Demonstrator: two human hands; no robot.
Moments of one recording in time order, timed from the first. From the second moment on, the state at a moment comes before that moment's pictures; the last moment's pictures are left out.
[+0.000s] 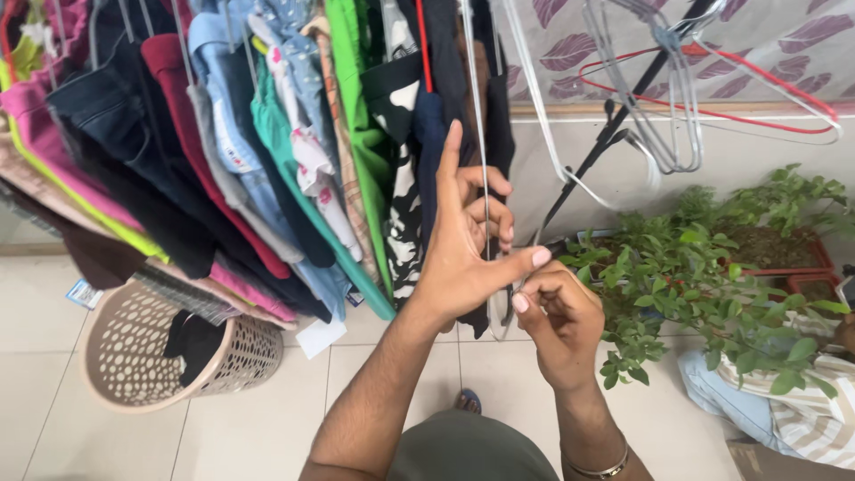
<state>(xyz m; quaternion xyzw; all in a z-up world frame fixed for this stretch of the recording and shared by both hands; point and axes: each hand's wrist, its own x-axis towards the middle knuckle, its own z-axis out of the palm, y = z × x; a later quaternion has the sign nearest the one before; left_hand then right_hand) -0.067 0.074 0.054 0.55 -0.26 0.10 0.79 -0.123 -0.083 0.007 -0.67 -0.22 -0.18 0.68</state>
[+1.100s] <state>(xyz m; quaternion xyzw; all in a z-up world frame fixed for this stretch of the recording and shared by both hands) -0.174 0.317 -0.036 0.67 -0.07 0.28 0.68 -0.144 0.189 0.002 -0.64 -0.27 -0.15 0.70</state>
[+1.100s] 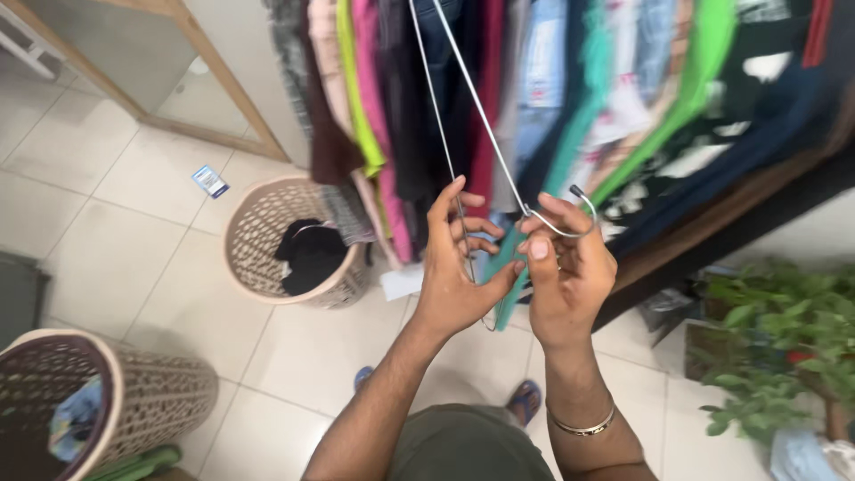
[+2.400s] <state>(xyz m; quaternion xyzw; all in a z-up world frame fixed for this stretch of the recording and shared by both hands) -0.076 0.758 -0.735 0.89 0.40 -0.04 0.22 -0.082 0.481 -0.438 -0.90 -0.22 0.10 0.37</state>
